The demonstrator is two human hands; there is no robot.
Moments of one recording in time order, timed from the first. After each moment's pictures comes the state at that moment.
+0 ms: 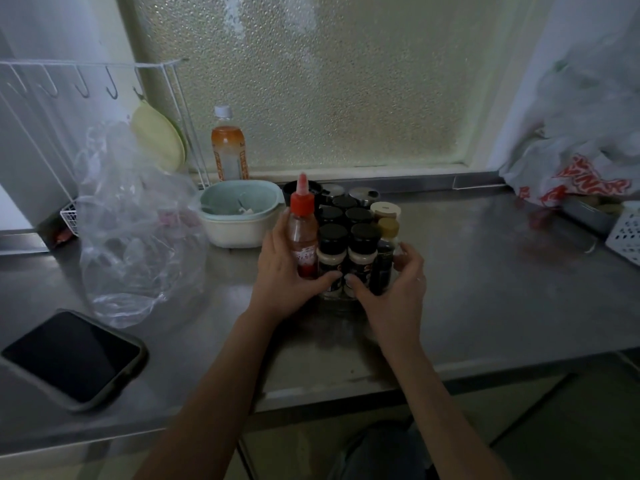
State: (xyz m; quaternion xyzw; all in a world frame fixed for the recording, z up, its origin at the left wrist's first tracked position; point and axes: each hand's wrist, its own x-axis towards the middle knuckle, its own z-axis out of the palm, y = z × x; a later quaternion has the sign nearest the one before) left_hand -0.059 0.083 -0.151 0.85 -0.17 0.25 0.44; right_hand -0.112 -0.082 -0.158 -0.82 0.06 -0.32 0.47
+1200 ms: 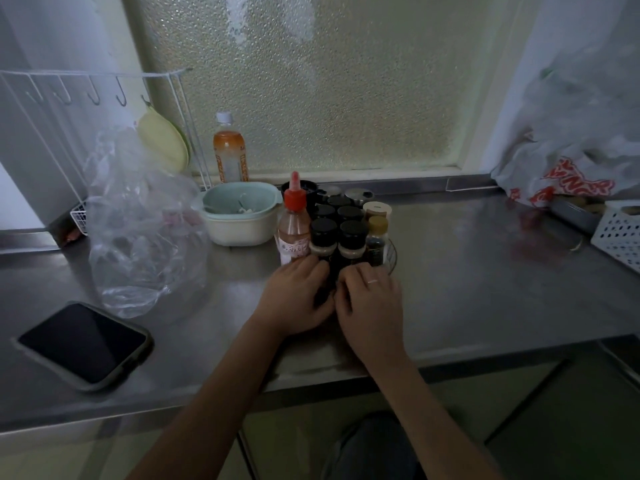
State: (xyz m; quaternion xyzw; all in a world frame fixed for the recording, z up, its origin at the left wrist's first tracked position) left_hand -0.088 0.072 -0.159 0.86 -0.33 0.36 0.16; right_hand -0.136 -0.069 -0.166 -0.89 -0.09 -0.42 0.14
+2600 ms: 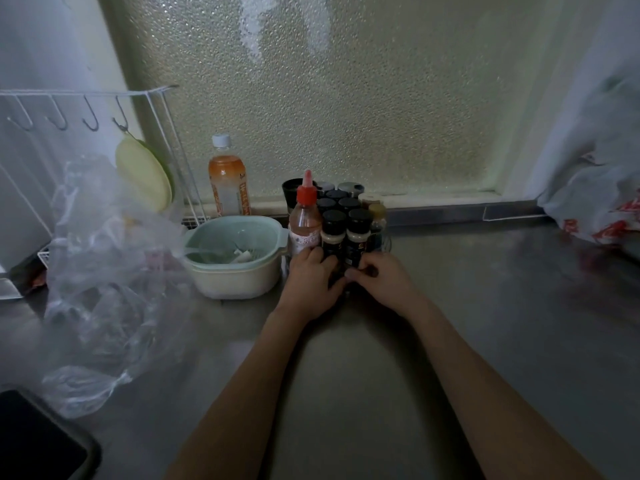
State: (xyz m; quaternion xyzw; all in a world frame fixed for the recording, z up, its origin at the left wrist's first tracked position) left_hand 0.074 0.055 -0.166 0.93 -0.21 0.24 0.17; right_hand 0.076 -0.112 -0.155 -0.90 -0.13 -0.14 0.39
